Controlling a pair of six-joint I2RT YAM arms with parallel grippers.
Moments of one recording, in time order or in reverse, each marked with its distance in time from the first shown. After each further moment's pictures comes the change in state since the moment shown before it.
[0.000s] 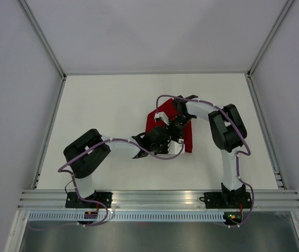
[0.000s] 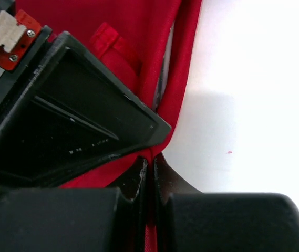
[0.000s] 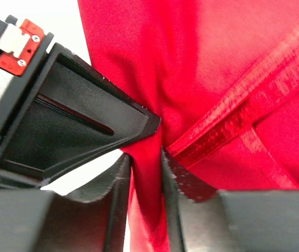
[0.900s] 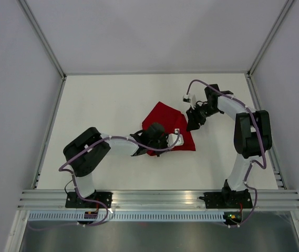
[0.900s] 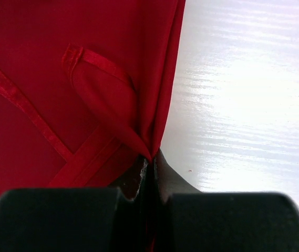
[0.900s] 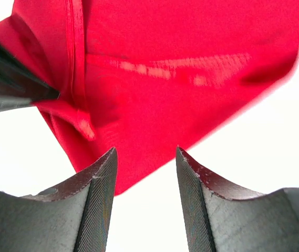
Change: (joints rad) left arm 0.031 0.005 0.004 0.024 0.159 -0.316; right arm -0.291 -0.194 -0.107 0.185 0.007 0.111
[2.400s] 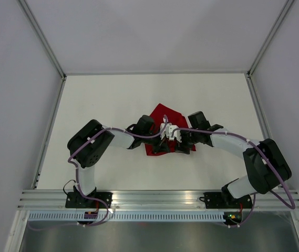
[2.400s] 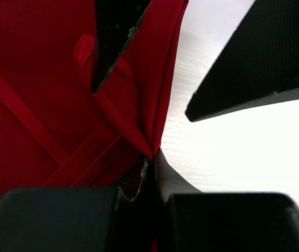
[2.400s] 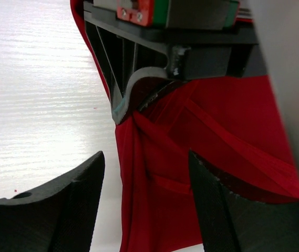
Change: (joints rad) left arm 0.189 0.112 -0.010 0.165 0.475 -0.292; right arm 0.320 -0.466 -0.632 0.549 0.100 -0.237
